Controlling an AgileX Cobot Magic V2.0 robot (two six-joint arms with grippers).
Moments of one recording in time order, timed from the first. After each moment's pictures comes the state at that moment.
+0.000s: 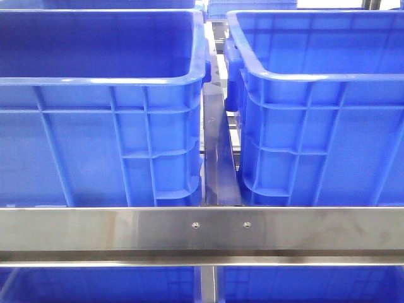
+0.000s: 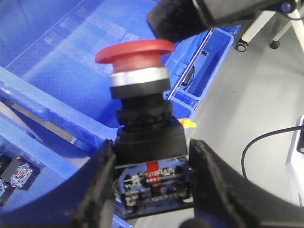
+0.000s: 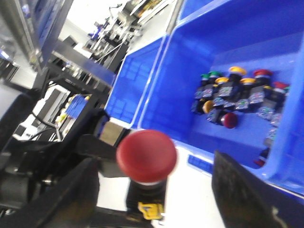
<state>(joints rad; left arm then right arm) -0.94 1.26 -1.33 -0.13 0.76 0.14 0.06 0.97 -0.85 1.44 0.97 -0.63</state>
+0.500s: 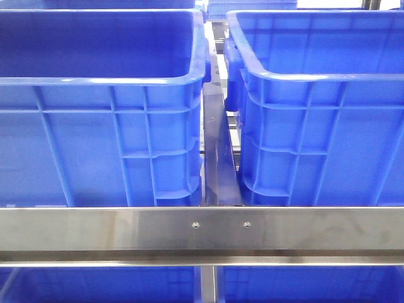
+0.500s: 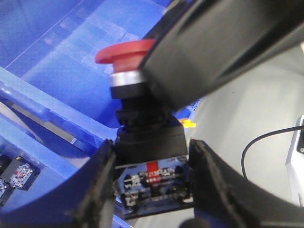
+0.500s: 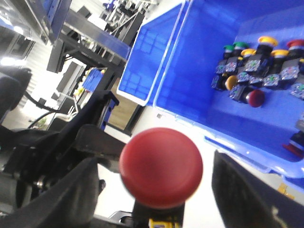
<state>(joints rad) -0.94 1.26 -1.33 -0.13 0.76 0.14 0.21 1.08 -0.89 1.47 0.92 -0.67</state>
